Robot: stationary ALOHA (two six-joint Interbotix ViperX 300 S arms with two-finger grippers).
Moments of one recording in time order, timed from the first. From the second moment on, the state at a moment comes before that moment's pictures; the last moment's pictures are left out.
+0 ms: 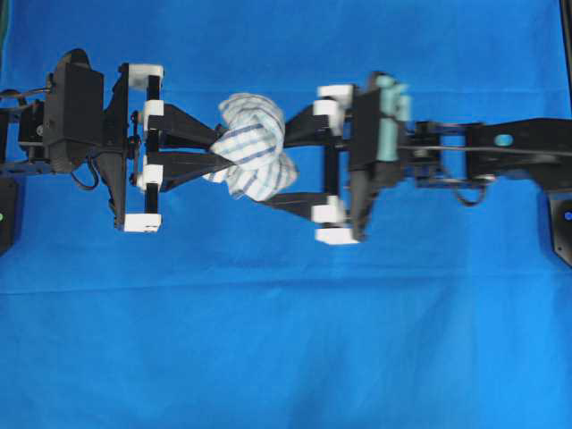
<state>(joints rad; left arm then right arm) 0.04 -0.41 0.85 -0.02 -0.35 0.08 -0.03 -0.08 0.57 -0.02 -0.27 -0.02</state>
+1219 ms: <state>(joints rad) 0.03 -0.41 0.85 -0.02 -0.41 0.08 -0.04 -0.04 0.51 -0.03 -0.21 -0.02</state>
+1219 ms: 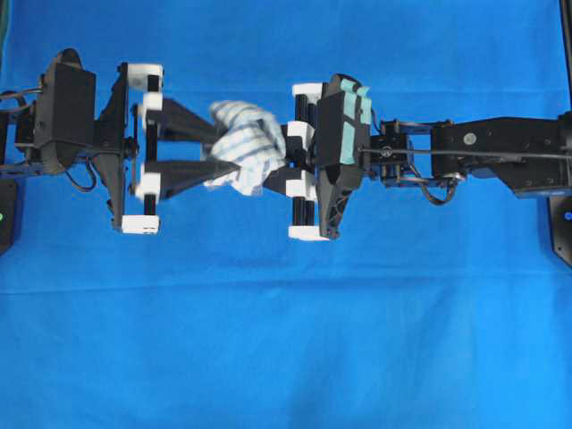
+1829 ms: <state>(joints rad) 0.03 -0.68 0.97 -0.02 -0.40 0.08 -0.03 -0.07 0.53 -0.03 -0.21 -0.02</state>
